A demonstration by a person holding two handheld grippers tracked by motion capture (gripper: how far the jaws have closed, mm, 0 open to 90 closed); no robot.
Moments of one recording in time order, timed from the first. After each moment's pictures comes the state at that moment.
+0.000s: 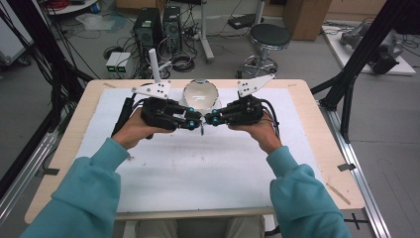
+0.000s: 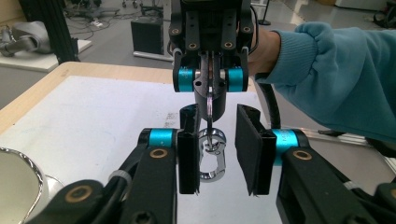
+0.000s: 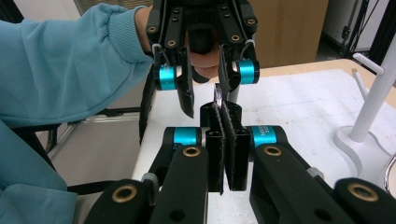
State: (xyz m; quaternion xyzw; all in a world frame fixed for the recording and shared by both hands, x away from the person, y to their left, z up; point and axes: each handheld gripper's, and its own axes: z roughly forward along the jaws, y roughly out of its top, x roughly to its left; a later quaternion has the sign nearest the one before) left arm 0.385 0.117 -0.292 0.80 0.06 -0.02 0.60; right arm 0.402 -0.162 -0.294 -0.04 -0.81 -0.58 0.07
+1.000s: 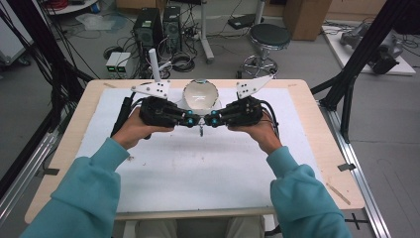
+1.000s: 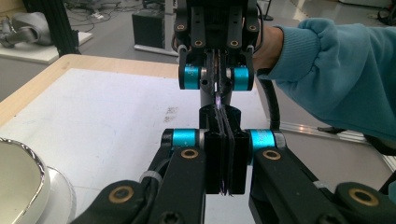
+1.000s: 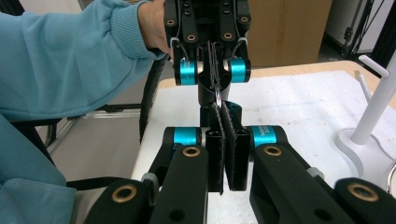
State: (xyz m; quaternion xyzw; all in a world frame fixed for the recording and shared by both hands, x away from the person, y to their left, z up) left arm 0.383 0.119 -0.288 0.81 0.07 -0.02 0.59; right arm 0.399 -0.160 -0.293 -0.03 -0.82 -0.57 0.06
